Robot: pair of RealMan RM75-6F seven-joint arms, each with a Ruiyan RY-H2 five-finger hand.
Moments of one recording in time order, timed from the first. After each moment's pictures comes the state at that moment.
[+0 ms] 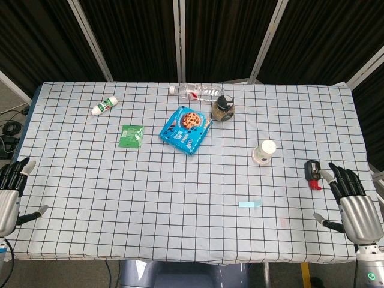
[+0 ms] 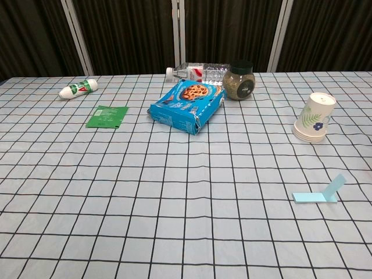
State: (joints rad) left arm -0.08 -1.07 -0.05 -1.78 1.51 1.53 0.11; right arm 0.09 -1.01 0.06 -1.76 -1.61 1.52 0.01
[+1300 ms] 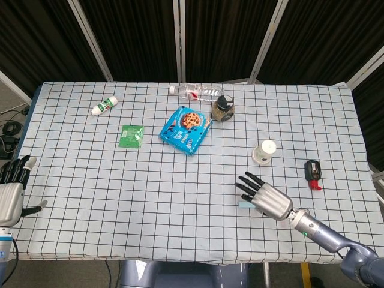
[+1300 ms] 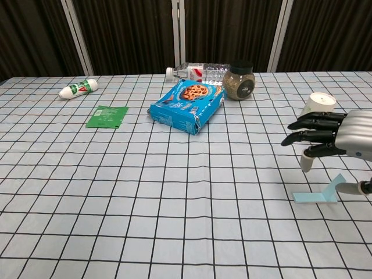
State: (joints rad) left arm -0.13 -1.13 -0.09 -1.72 1.37 1.43 0.19; right arm 0.54 -1.42 -0.06 -1.03 -2.06 1.28 0.14
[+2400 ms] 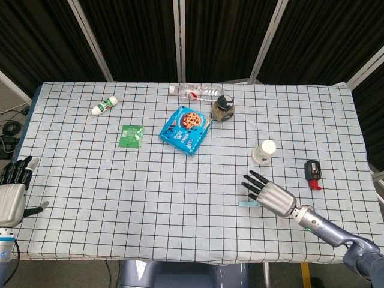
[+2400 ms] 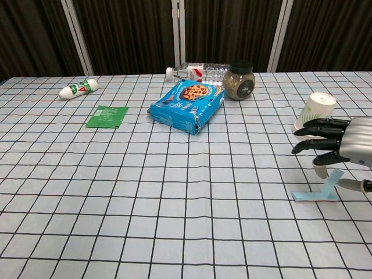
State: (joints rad) left arm -0.13 -1.14 -0.08 -1.71 1.37 1.43 0.21; right arm 0.56 -1.55 -0.17 -0.71 -2.01 1.39 0.19
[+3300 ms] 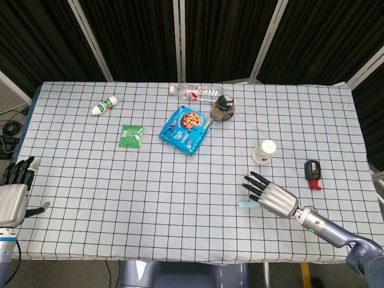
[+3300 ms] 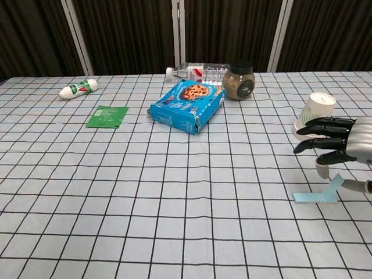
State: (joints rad) left arm -0.14 -1.15 -0.08 -1.71 1.37 1.43 0.22; right arm 0.56 -1.57 -0.22 -0.64 -1.99 1.47 0.26
